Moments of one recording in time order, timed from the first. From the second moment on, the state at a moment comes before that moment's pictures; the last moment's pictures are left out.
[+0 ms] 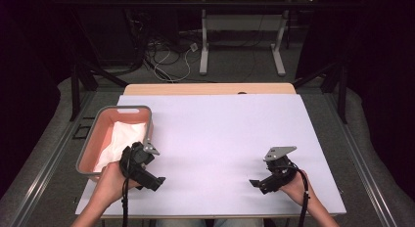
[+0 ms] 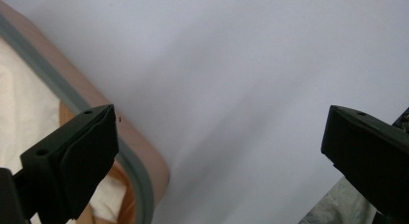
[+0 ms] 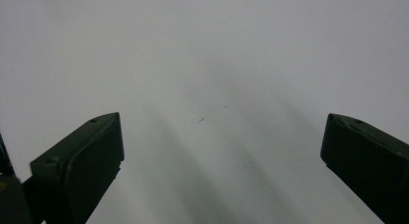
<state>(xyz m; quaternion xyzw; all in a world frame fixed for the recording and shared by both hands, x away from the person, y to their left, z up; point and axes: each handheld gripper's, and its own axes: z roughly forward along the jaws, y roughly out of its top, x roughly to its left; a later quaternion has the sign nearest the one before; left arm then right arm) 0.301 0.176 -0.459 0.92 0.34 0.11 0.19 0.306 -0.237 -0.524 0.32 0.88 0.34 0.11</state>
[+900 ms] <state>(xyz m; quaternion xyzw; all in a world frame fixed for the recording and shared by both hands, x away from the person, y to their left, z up) 0.286 0.147 -0.506 0.92 0.31 0.11 0.22 0.289 -0.243 -0.535 0.32 0.88 0.34 0.11</state>
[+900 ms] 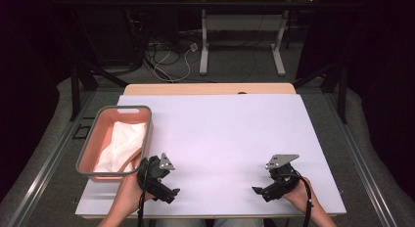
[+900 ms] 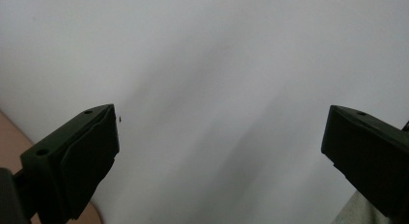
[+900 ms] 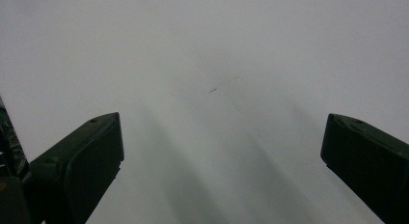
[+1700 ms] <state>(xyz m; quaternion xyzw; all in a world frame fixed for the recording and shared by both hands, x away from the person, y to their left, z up) 0.271 0.151 -0.541 0.91 0.31 0.13 0.26 0.280 -0.247 -0.539 0.32 0.88 0.33 0.12</state>
